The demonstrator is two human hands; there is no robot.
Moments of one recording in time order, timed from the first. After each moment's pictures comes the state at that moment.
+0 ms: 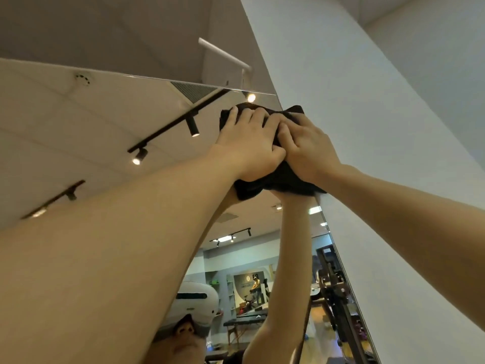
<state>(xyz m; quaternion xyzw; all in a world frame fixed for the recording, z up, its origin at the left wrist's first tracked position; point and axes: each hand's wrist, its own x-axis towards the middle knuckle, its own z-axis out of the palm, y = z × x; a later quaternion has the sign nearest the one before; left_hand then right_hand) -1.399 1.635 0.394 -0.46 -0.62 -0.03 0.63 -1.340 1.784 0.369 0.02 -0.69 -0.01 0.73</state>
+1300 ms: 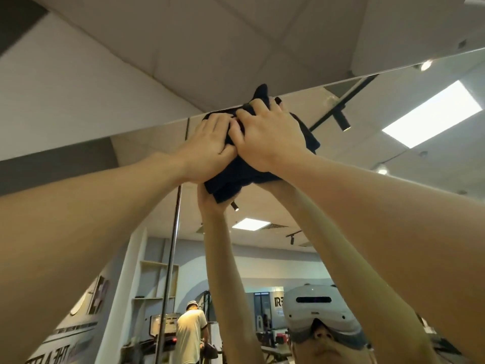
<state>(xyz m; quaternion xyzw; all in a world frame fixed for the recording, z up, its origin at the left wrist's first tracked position) -1.589 1.061 0.423 -0.38 -0.69 -0.08 0.61 -1.560 1.218 0.424 0.08 -0.66 -0.09 0.74</state>
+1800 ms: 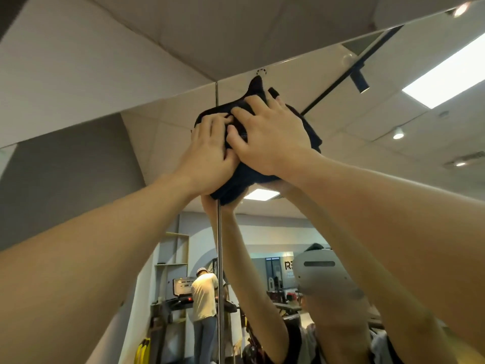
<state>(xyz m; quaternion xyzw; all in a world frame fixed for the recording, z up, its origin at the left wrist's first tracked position) -1.623 1.003 0.350 -0.37 -0.67 -0.16 0.63 -1.579 1.157 0.362 0.13 -0.68 -0.10 0.72</state>
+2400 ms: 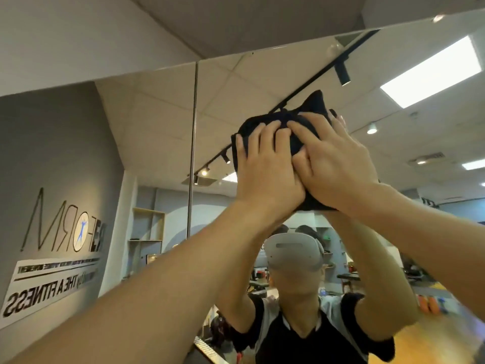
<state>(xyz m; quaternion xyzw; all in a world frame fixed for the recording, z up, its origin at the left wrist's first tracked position) -1.580 1.144 0.266 -0.31 -0.65 -0.18 0.67 -1.535 1.276 0.275 0.08 -0.71 -0.10 0.69</state>
